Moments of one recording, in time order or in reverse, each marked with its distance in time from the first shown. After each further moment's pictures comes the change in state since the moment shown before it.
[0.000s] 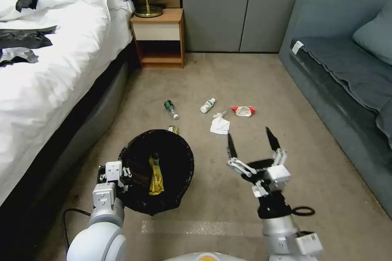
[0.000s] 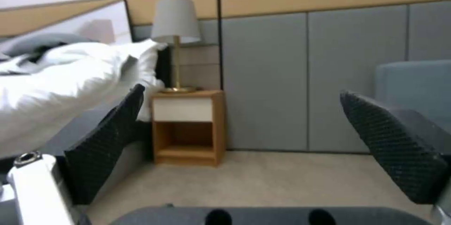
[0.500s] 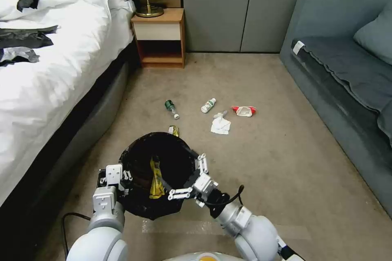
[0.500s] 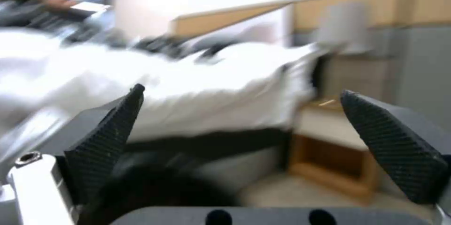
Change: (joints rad) left arm 0.022 0.010 0.020 -0.005 0.014 0.004 0.000; right arm 0.331 -0.146 -0.218 -0.075 0.094 -0.127 -0.282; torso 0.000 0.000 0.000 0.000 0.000
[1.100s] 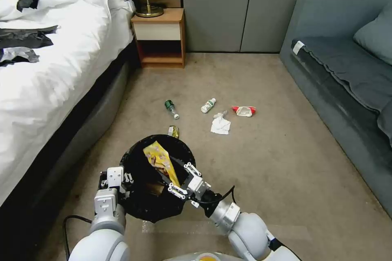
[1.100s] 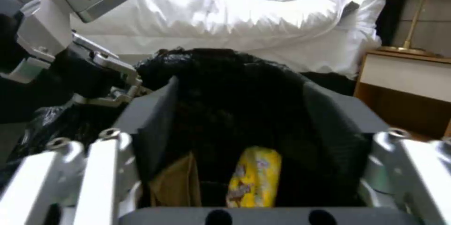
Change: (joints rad) left arm 0.021 -0.012 0.010 0.000 0.014 0.000 -0.001; right arm 0.130 -0.018 -0.119 -0.312 0.018 0.026 -0.160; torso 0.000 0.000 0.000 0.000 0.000
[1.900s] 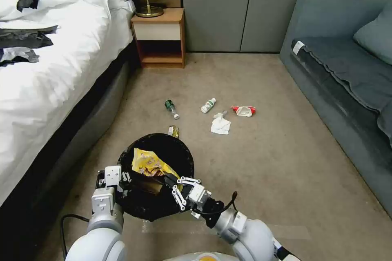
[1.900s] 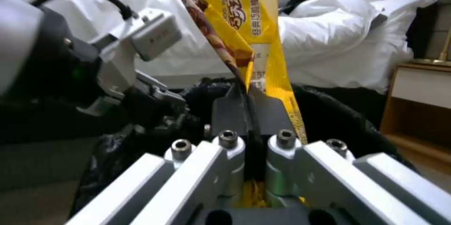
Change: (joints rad) left arm -0.001 0.002 -0.010 0.002 -0.006 0.001 -0.001; right arm 0.012 -0.025 -0.056 0.029 0.051 0.016 -0.035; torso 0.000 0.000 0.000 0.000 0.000
